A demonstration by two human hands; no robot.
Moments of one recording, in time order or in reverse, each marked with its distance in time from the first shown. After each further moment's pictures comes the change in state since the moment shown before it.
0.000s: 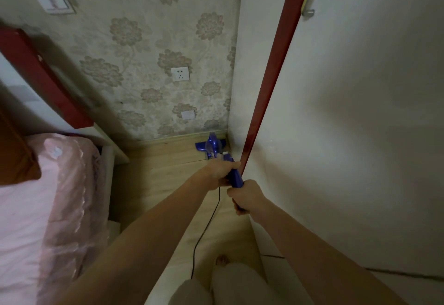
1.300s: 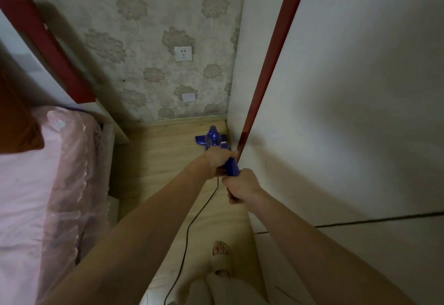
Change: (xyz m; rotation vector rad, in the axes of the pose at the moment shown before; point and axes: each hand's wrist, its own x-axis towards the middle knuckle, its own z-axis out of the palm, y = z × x) left_hand -0.041 -0.051 -0.003 -0.029 0.020 -0.007; right_hand -0.058 0.036 0.026 0.003 0.042 -0.011
